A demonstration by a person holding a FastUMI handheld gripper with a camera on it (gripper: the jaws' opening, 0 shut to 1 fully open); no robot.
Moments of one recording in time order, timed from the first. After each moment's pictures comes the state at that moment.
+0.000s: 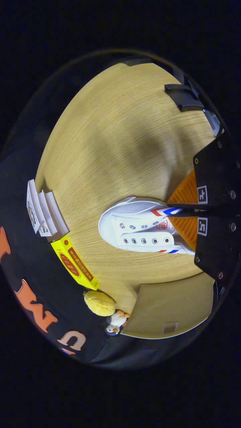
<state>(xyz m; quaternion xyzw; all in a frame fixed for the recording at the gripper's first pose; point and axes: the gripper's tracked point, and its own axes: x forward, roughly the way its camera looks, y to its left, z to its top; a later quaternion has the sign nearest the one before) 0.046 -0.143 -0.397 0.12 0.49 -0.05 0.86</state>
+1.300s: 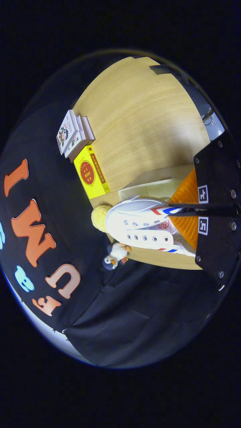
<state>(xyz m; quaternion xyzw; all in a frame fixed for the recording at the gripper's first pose) 0.017 0.156 -0.281 0.11 0.42 0.07 0.90</state>
